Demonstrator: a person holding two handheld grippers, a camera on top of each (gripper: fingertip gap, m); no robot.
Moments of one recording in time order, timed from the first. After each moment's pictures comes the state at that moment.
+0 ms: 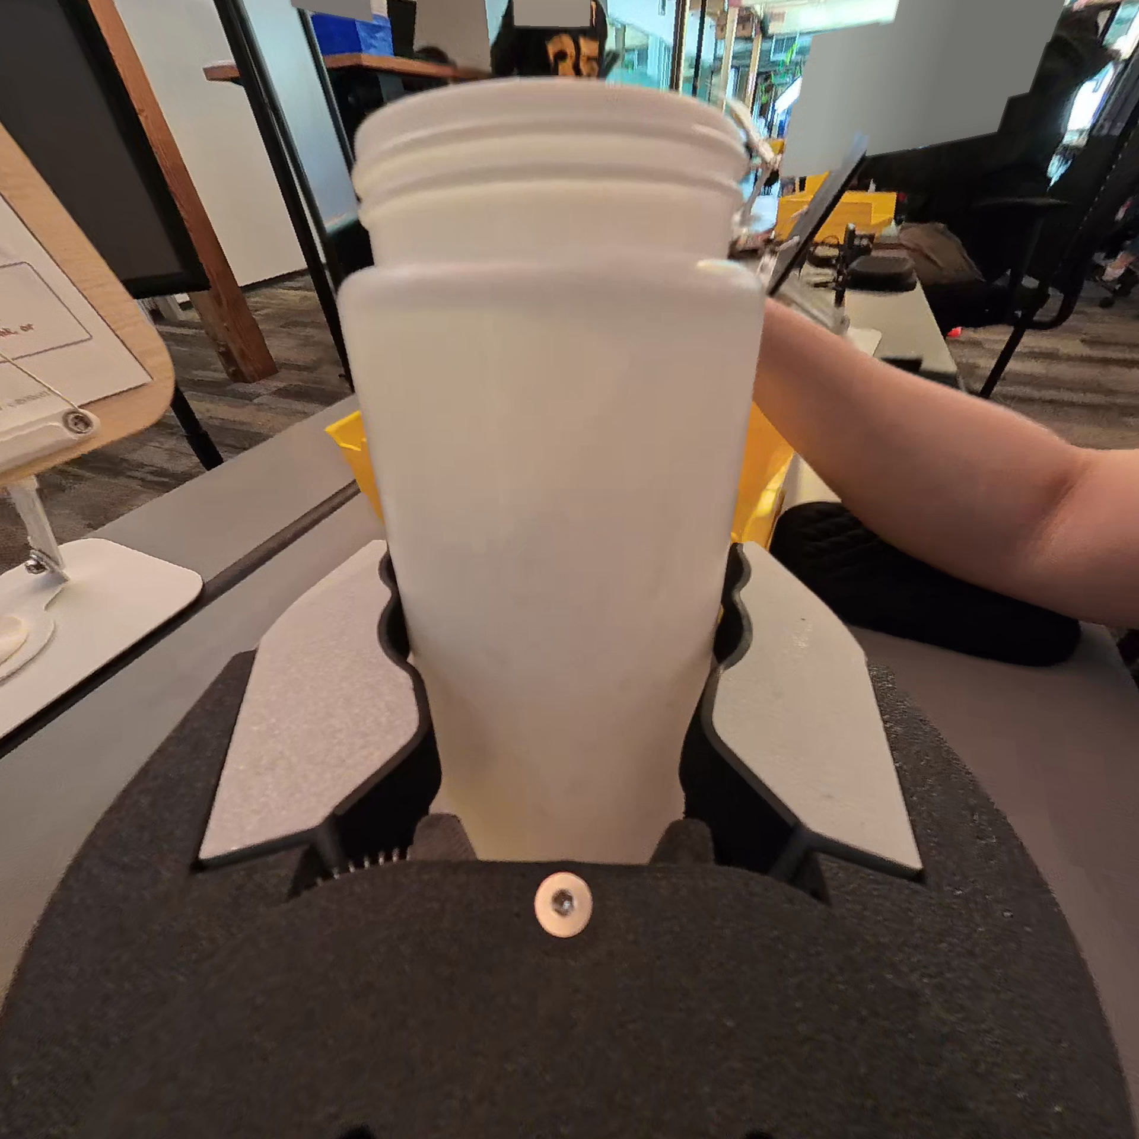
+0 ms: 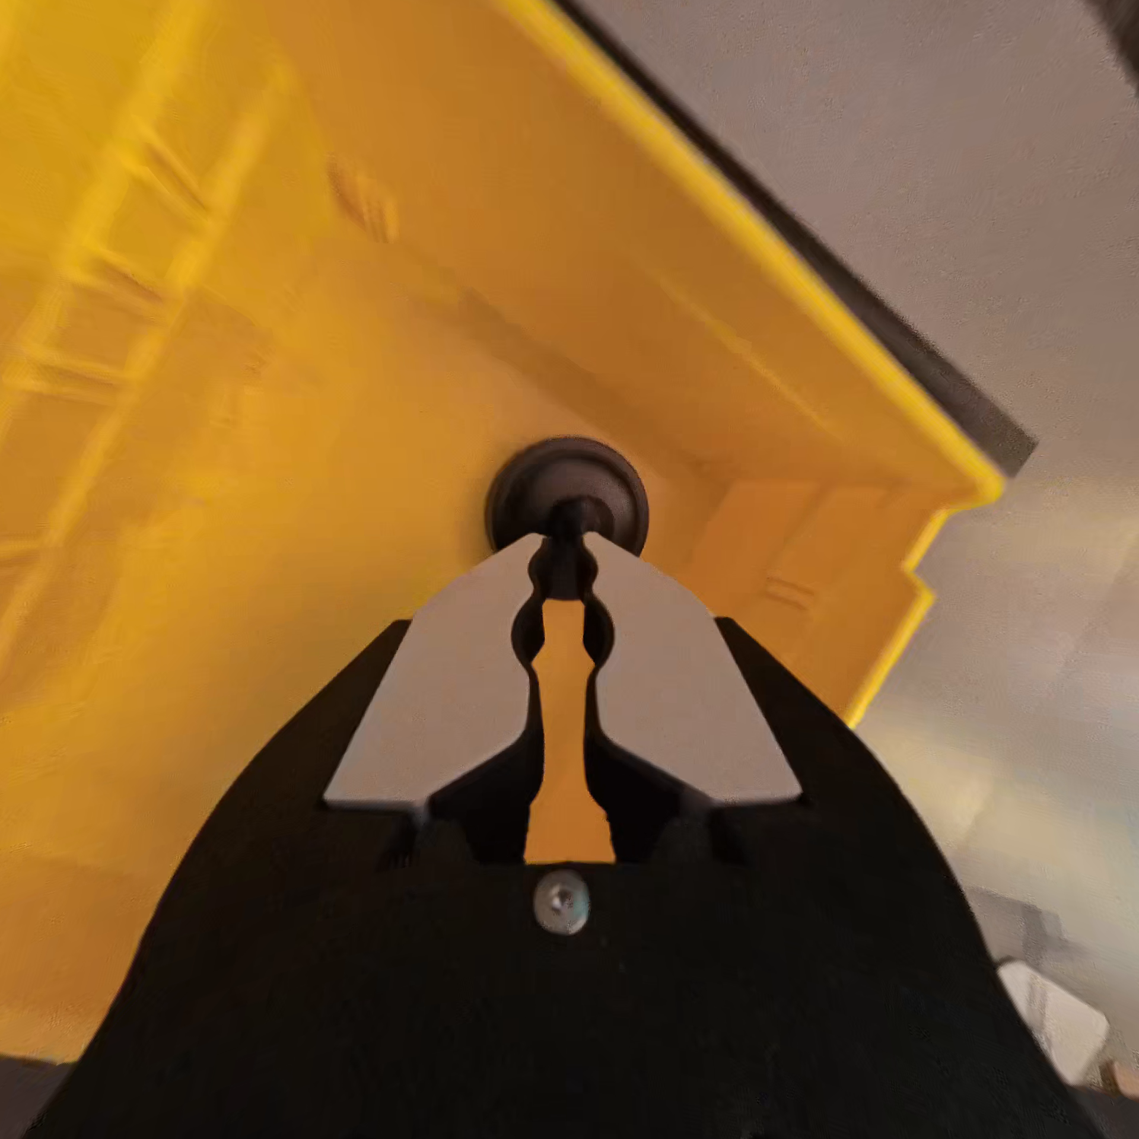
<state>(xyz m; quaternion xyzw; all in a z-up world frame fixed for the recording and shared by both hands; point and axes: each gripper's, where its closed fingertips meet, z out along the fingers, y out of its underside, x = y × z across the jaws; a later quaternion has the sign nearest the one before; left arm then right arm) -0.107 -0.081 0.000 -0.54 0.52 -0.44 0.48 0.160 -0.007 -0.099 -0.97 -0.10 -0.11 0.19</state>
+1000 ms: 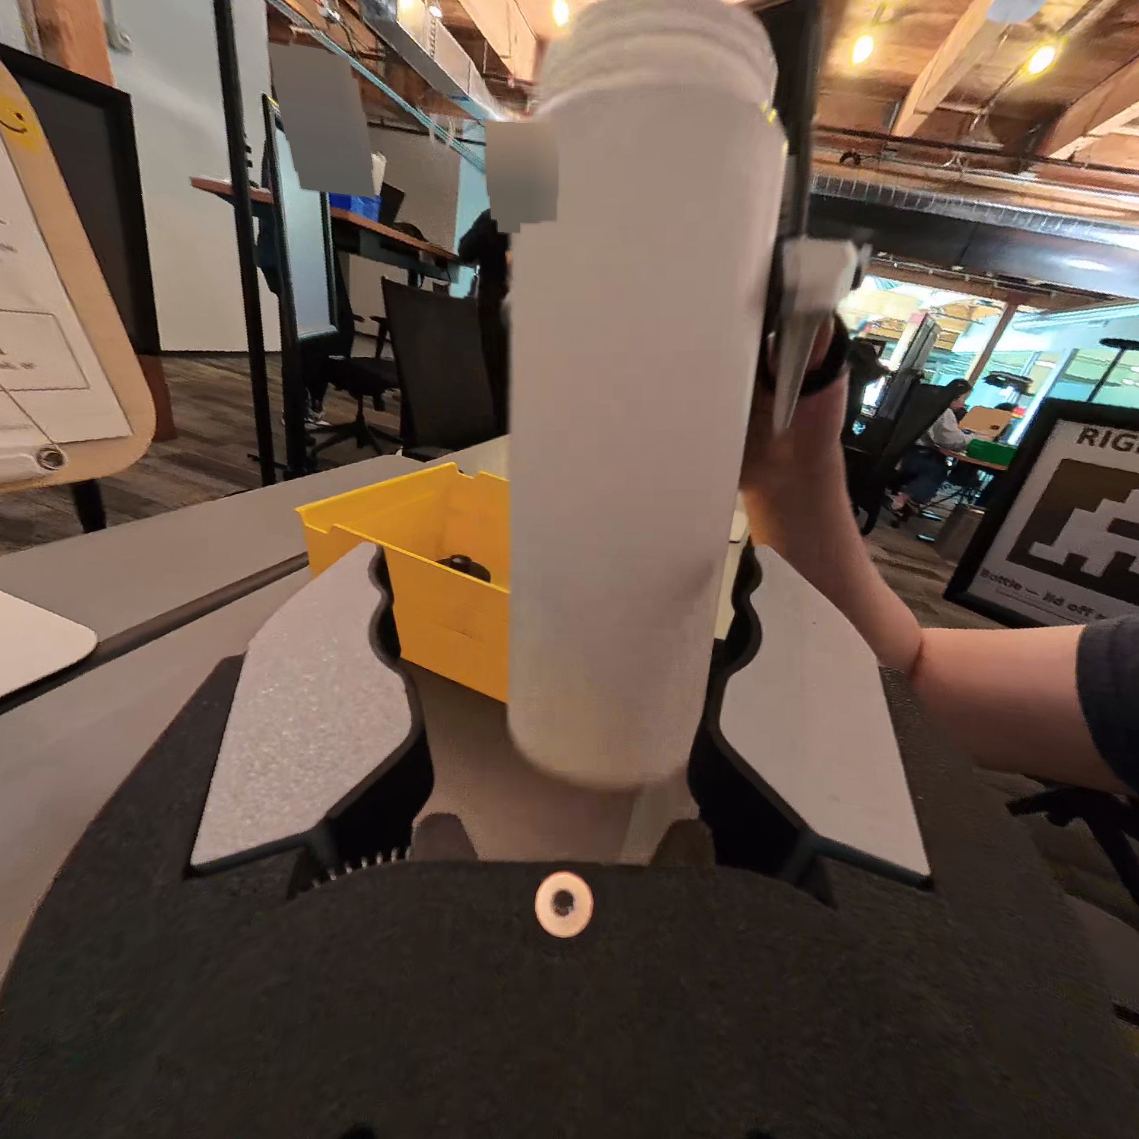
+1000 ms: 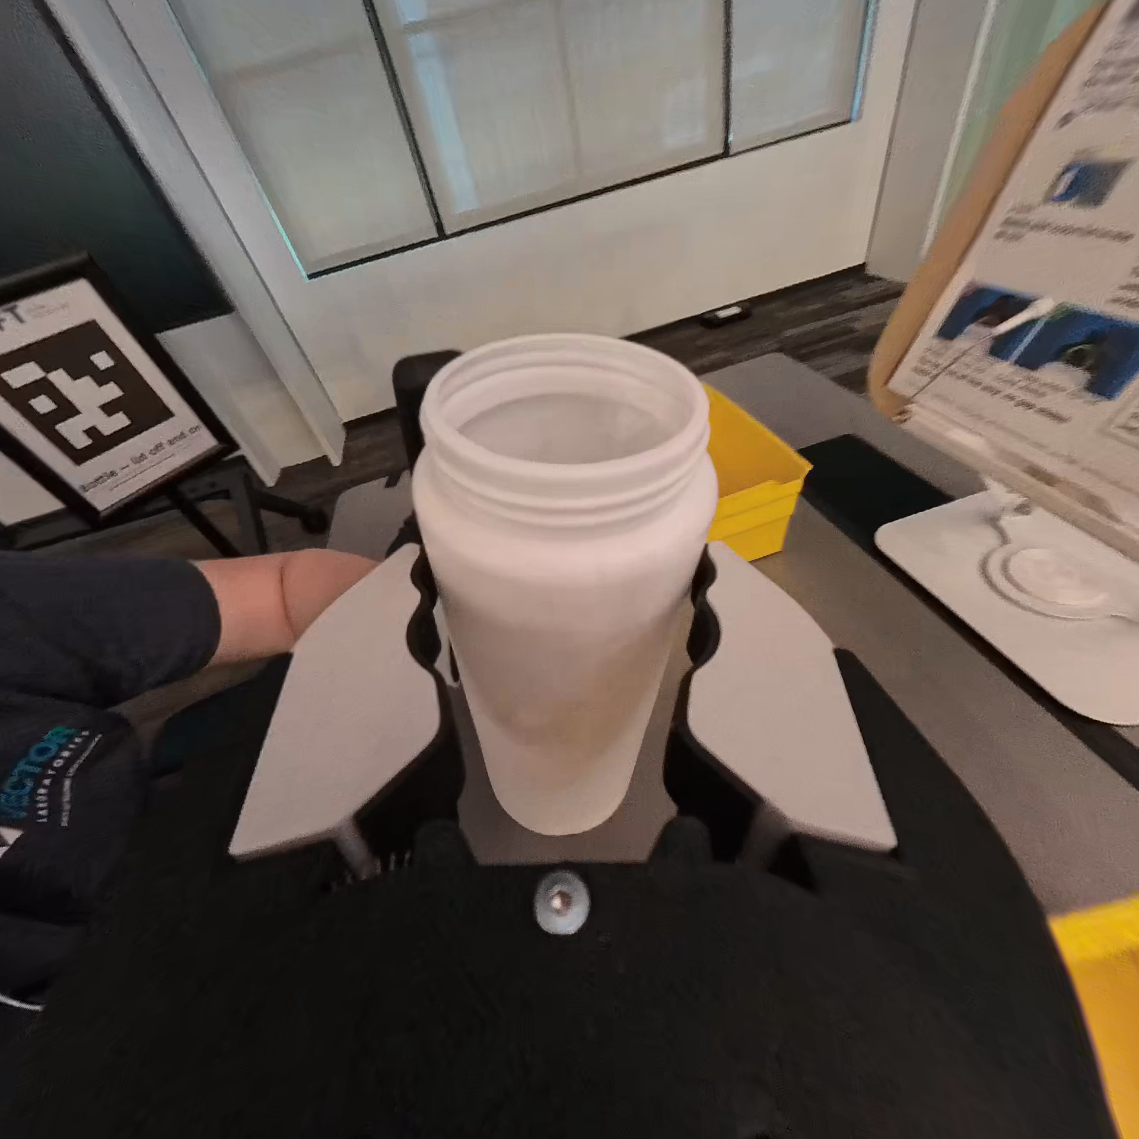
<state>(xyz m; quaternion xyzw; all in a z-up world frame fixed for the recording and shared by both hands) -0.128 -0.073 0.046 -0.51 0.43 -0.58 0.46 -0.110 -0.065 0.113 -0.71 -0.30 0.37 0.52</state>
